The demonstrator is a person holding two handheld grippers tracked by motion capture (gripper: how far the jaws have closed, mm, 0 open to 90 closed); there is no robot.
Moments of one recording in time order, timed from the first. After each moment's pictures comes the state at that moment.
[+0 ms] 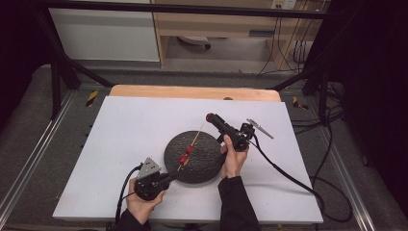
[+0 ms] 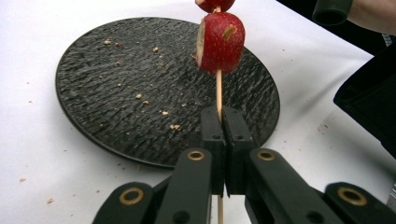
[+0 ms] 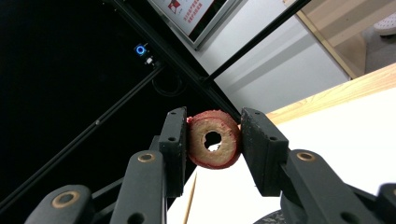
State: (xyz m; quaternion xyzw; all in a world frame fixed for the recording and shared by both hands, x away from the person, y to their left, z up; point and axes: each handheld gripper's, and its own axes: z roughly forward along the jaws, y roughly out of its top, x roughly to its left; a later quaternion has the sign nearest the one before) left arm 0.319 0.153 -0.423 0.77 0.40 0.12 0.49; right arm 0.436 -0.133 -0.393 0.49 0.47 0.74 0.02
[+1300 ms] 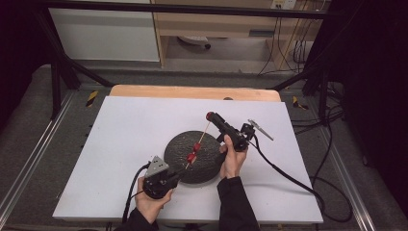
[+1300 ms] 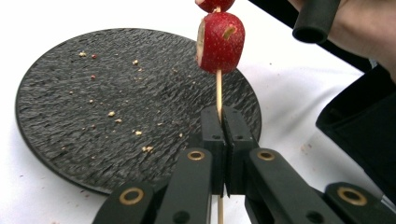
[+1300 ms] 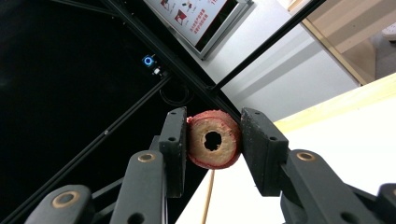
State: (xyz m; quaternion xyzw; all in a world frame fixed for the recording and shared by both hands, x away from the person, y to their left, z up) left arm 0.322 0.132 -0.419 0.75 0.41 0.11 0.51; right arm 0.434 -0.131 -0.394 0.49 0.44 0.75 0.01
